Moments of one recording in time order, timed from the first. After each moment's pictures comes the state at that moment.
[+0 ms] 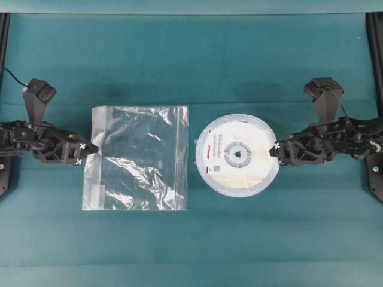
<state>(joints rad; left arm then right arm) 0.18 -0.17 1.33 0.01 -0.42 -1.02 -0.12 -0.20 1.16 0.51 -0.07 0.67</state>
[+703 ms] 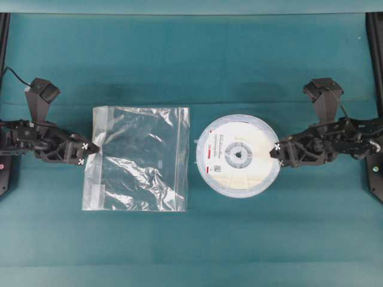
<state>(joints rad) 0.18 -0.17 1.31 0.01 -0.36 -1.02 -0.11 -0.20 1.16 0.51 -0.05 0.67</state>
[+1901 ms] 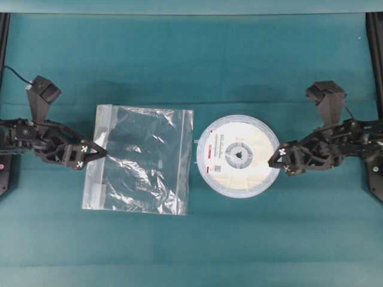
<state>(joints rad) 0.17 -0.24 1.30 0.01 -0.33 -0.94 -0.08 -0.31 1.16 0.51 0.05 0.70</state>
